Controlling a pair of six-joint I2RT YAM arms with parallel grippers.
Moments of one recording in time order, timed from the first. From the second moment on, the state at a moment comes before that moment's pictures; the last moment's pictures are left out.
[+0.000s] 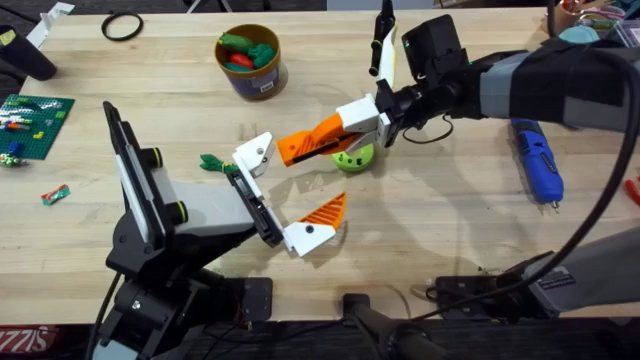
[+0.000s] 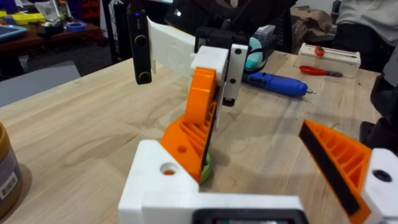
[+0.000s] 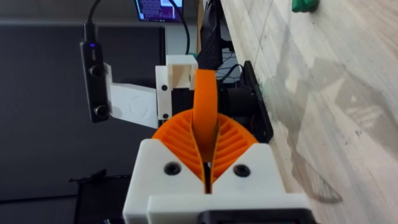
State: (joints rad) left arm -0.36 0.01 0.00 0.00 0.64 -0.04; right arm 0.38 1.71 0.95 -0.24 -1.43 0.51
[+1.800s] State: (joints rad) left arm -0.36 0.01 0.00 -0.03 0.60 -0.05; right arm 0.46 1.78 0.96 0.11 -1.49 0.79
